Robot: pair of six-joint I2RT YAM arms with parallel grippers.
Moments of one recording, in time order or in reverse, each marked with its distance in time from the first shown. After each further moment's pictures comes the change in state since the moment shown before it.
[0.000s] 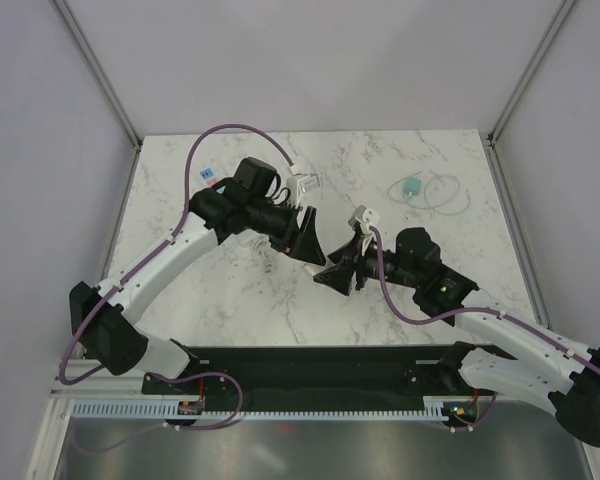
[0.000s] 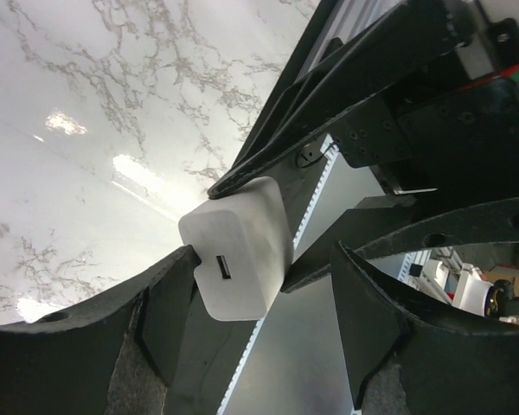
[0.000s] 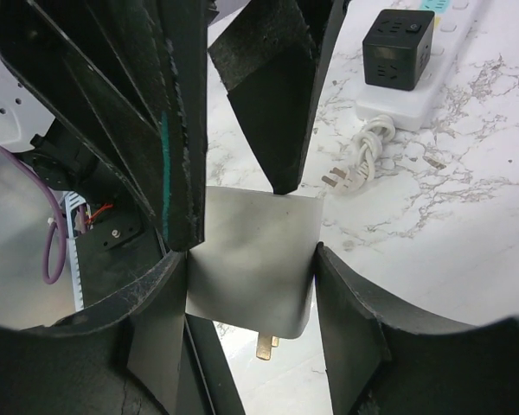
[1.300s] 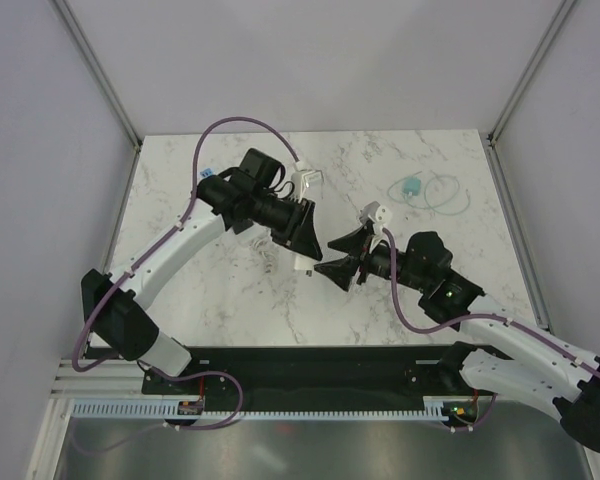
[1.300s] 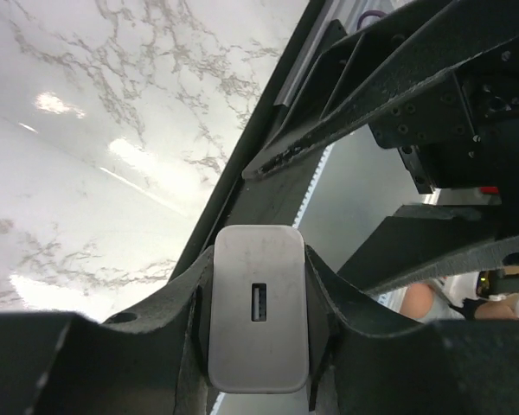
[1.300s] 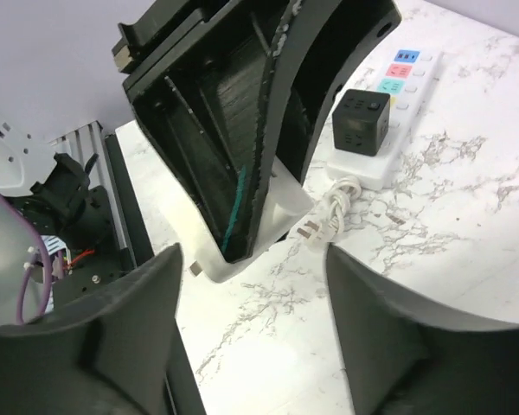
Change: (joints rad) left arm 0.029 0.084 0.081 -0.092 0.069 0.051; right arm 0.011 -0.051 -0.021 0.112 0.071 -0.026
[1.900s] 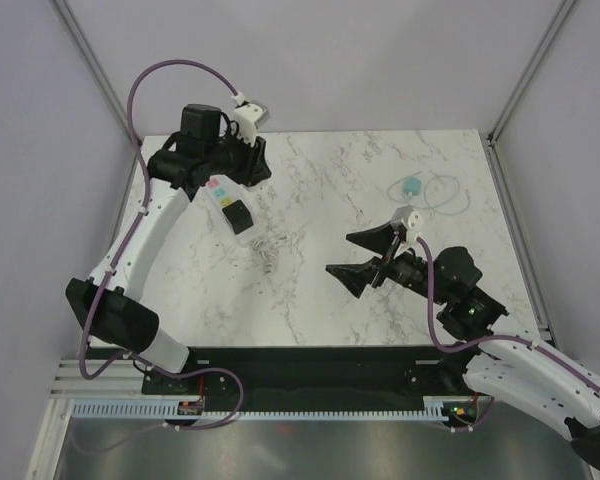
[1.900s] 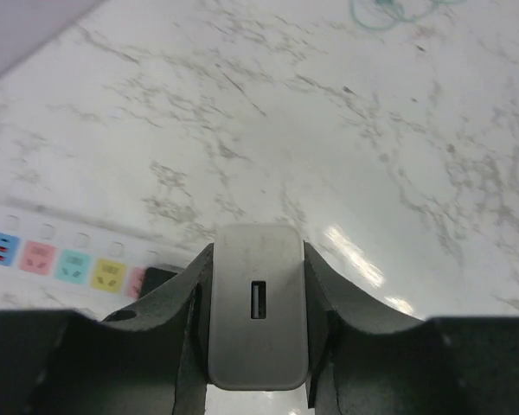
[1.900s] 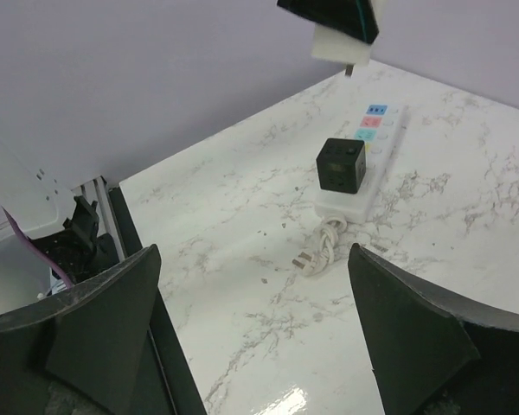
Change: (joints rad) left arm 0.254 0.022 0.225 0.092 -0.451 0.353; right arm -0.002 -0.197 -0.039 0.004 0.089 0.053
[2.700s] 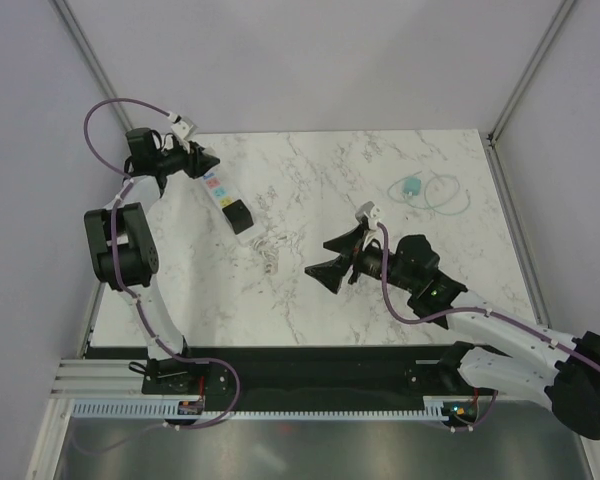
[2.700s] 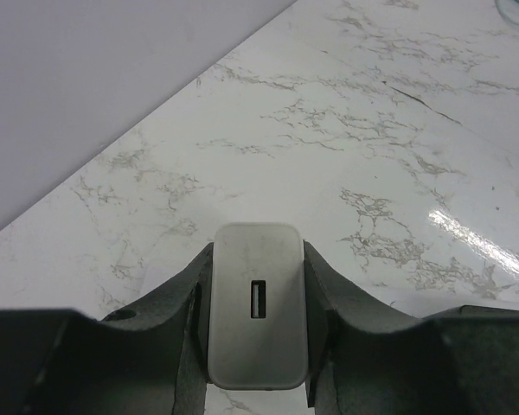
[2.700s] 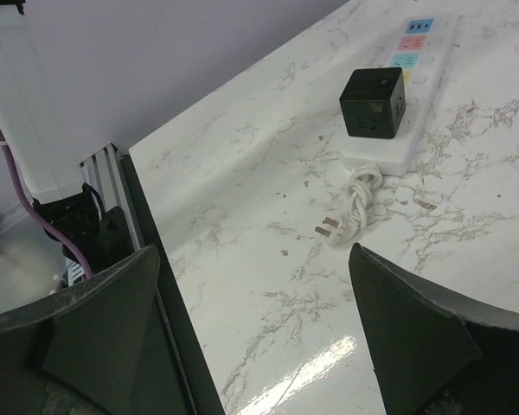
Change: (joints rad) left arm 0.546 0.453 -0.227 0.903 0.612 0.249; right arm 0.000 0.290 -0.043 0.192 -0.059 0.108
